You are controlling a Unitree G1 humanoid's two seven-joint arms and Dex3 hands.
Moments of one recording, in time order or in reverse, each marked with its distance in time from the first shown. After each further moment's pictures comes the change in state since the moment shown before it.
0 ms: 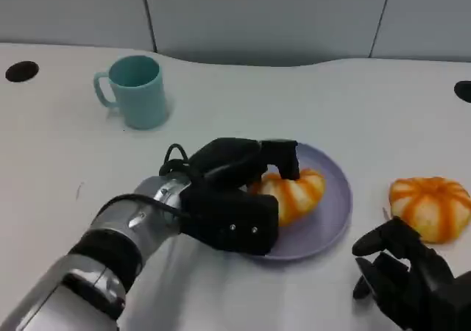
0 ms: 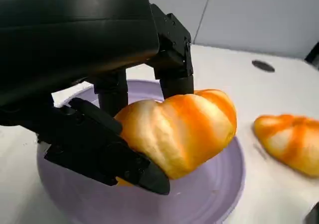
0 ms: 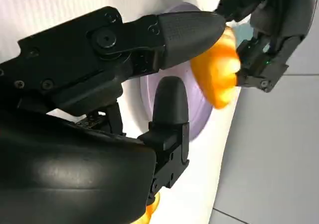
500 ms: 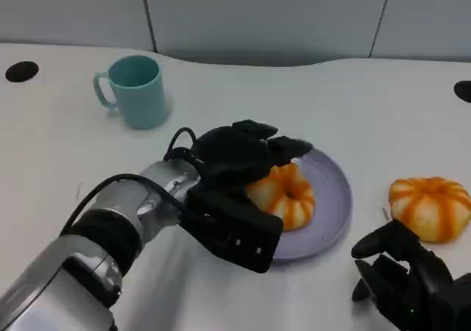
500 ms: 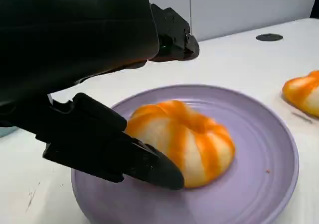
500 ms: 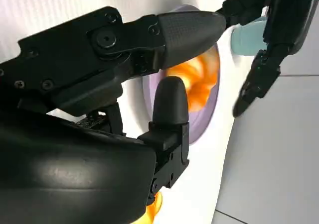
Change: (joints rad) left arm -0.041 0.024 -0.114 -0.028 0.141 0.055 0.092; right arm 0.004 0.001 0.004 -0.003 0.002 0.004 -0.001
